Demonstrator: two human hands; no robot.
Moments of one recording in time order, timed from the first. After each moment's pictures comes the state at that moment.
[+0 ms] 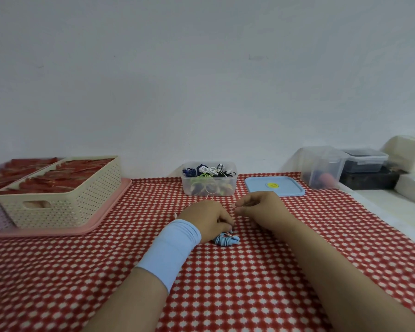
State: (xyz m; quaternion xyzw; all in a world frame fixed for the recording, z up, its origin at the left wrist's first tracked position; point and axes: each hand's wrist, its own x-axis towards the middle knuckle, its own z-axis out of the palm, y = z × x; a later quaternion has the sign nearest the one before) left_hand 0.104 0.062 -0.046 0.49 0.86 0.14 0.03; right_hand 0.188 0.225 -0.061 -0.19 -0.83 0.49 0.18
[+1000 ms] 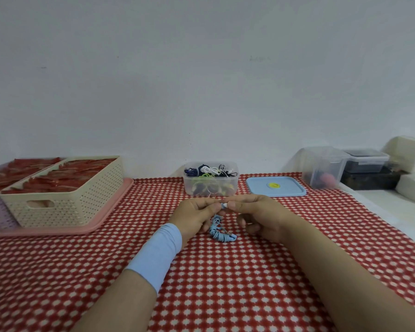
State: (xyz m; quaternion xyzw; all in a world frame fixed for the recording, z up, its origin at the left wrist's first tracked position) left_hand 0.099 0.038 -0.062 0.31 0.73 0.59 0.17; right_hand 0.189 0.209 -0.054 -0.10 -0.68 0.73 0.02
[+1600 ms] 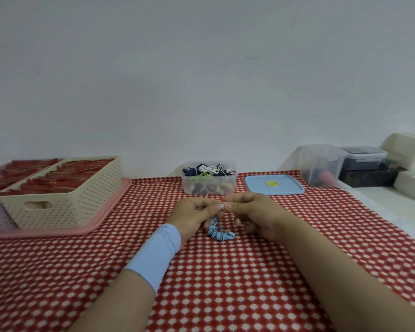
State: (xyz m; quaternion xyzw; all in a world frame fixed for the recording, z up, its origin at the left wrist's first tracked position) left_hand 0.099 0.039 -0.066 0.31 0.72 0.60 0.14; right_hand 0.190 0.203 -0.053 -0.15 -0.69 0.71 0.06
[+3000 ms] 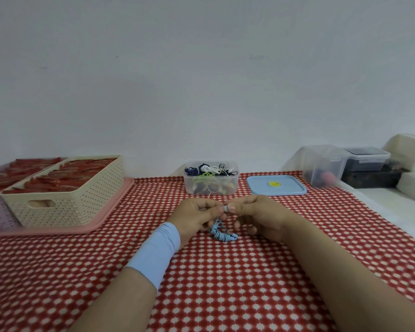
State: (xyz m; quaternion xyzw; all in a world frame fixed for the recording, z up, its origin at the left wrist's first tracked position) left_hand 0.101 0.035 -0.063 0.31 0.69 0.61 0.21; right_hand 0.192 0.211 -0.054 -0.09 -0.70 0.71 0.00
